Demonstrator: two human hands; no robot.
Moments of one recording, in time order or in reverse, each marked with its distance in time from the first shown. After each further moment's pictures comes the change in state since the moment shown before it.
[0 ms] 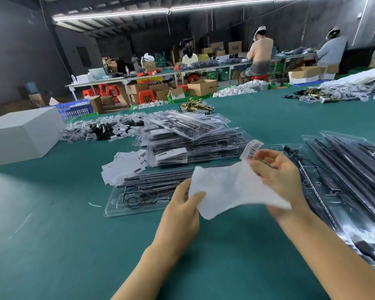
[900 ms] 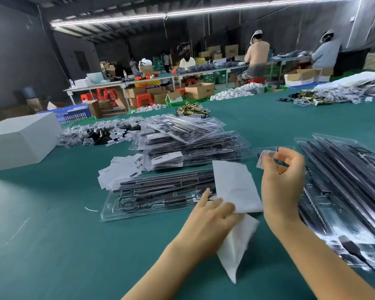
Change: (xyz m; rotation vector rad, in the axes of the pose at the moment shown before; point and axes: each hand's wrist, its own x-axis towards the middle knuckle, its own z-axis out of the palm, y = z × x) left_hand 0.015 0.039 0.024 0.502 -0.182 0.545; right_hand -0.001 -0.002 -0.006 -0.366 0.356 -0.299
